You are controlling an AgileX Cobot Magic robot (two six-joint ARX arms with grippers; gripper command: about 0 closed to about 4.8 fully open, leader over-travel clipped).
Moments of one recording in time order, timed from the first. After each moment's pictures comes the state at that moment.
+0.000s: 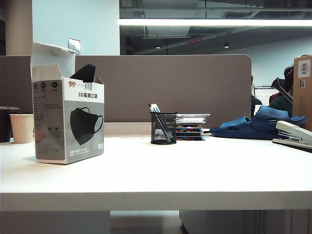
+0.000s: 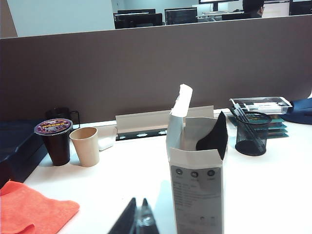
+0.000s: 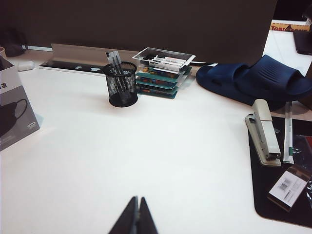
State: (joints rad) left arm 0.01 0.00 0.45 -0.35 0.11 0.10; right arm -0.01 0.24 0.59 -0.51 -0.29 -0.03
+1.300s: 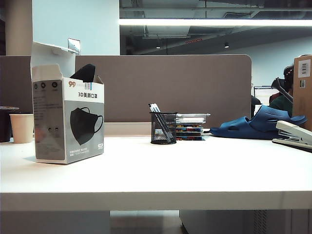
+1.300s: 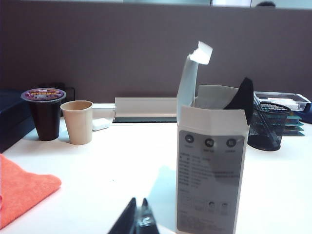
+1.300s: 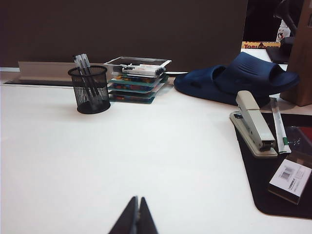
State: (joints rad) left arm 0.01 0.00 0.05 0.09 0.07 0.00; right arm -0.01 0.06 0.02 0.07 -0.20 0.03
